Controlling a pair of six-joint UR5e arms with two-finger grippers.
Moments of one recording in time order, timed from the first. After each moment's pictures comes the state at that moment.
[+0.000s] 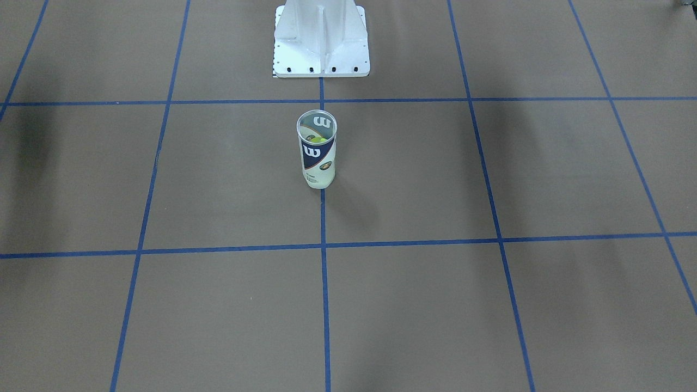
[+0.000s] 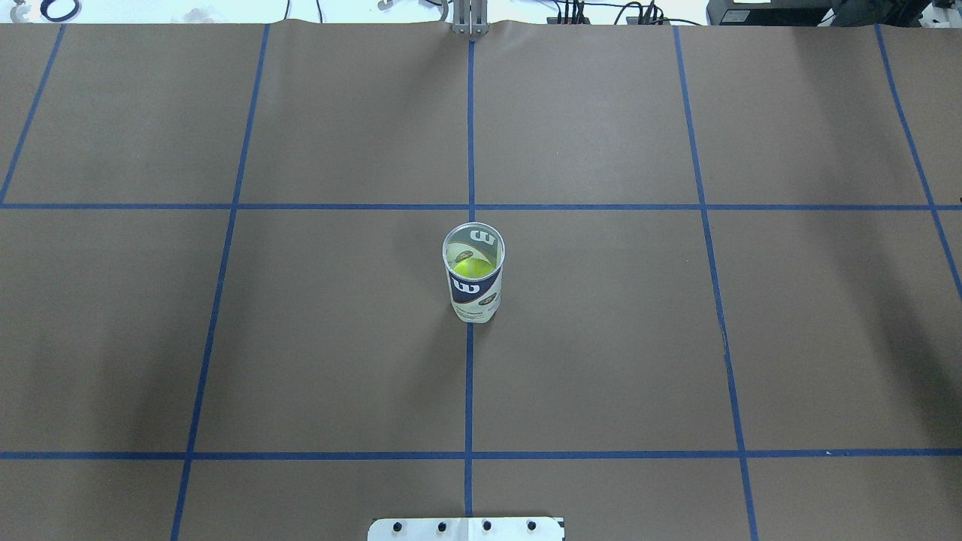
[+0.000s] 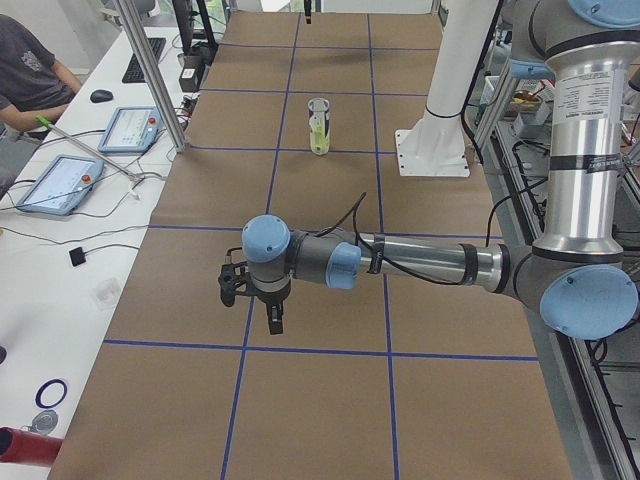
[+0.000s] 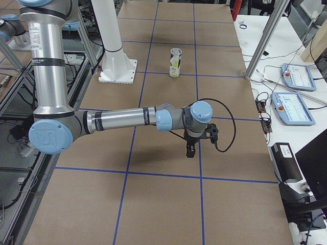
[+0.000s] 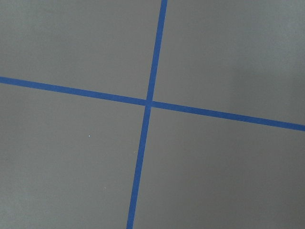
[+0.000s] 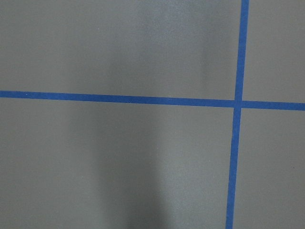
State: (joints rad) left arm -1.51 -1.53 -1.69 -1.66 -2.40 -0.32; right arm 1.41 -1.53 1.66 -1.59 2.40 0.15
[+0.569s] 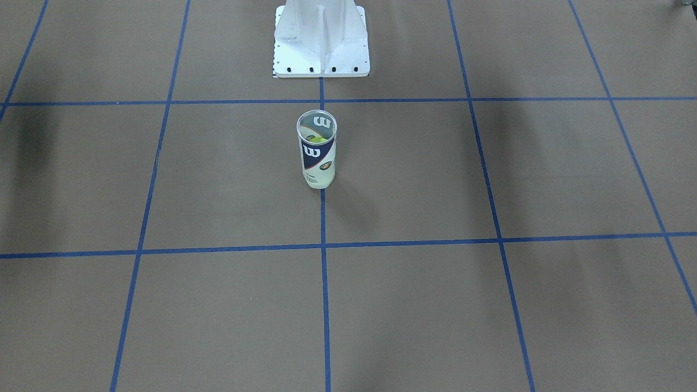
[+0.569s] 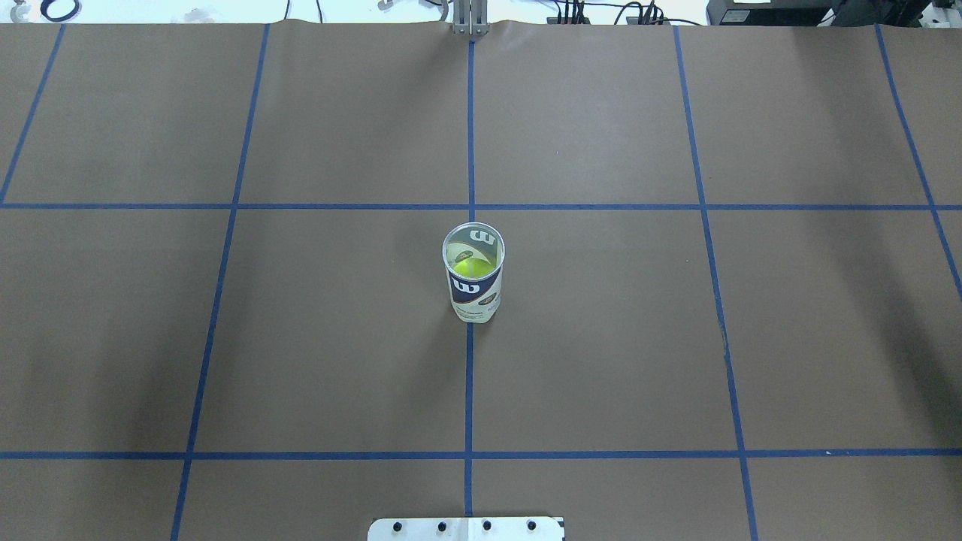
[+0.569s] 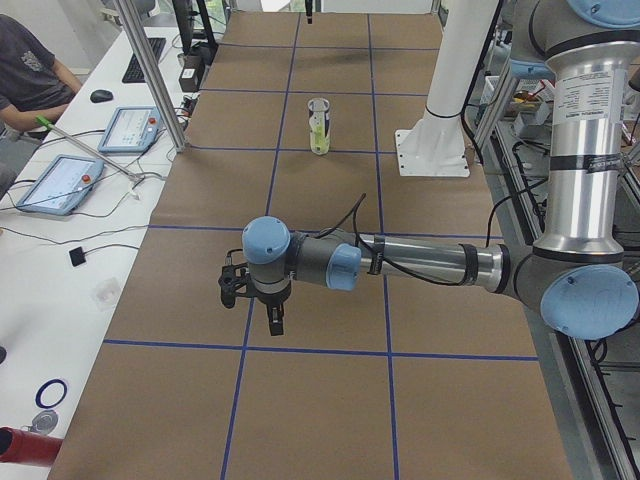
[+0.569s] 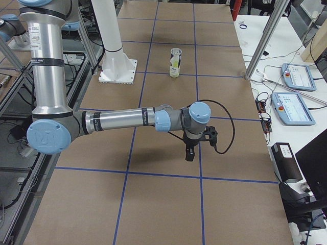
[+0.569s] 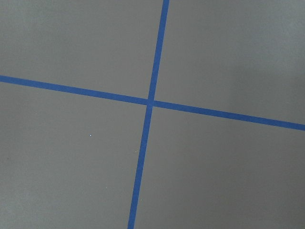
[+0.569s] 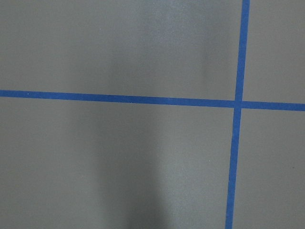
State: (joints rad) left arm -1.51 -1.53 -1.68 -1.66 -2.40 -0.32; right arm 1.41 -1.54 1.67 -1.59 2.30 0.14
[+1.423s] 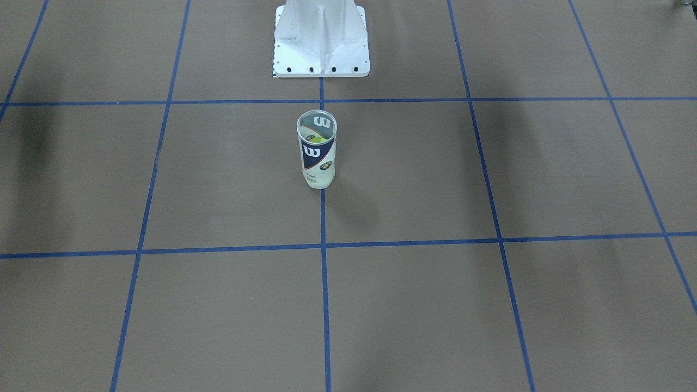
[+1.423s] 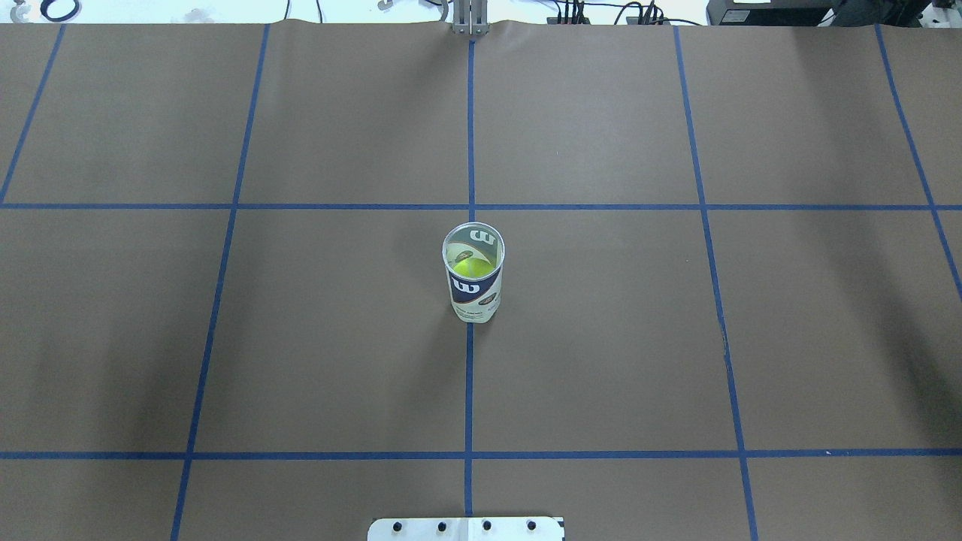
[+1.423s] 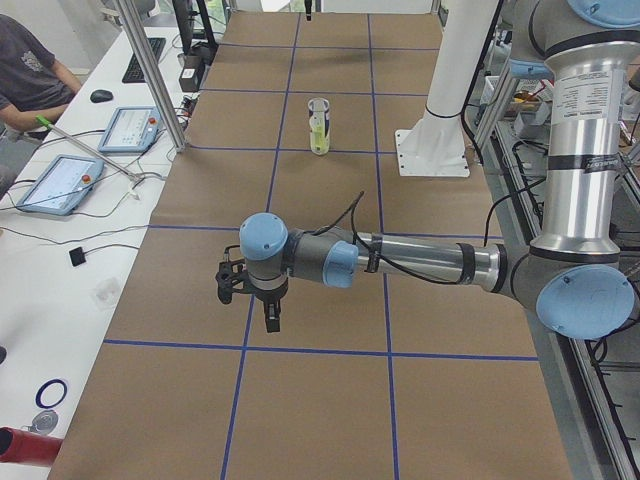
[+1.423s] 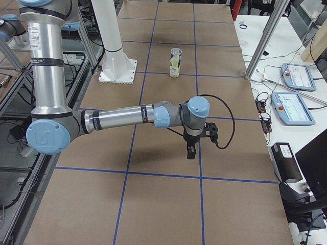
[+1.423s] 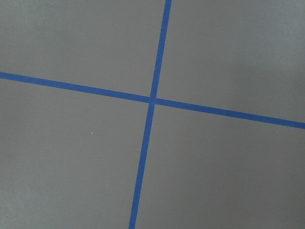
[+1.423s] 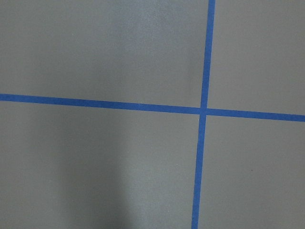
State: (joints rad) left arm -1.51 -1.55 -1.68 -1.67 -2.40 -0.32; right arm 1.41 -1.55 1.71 -1.60 2.28 0.15
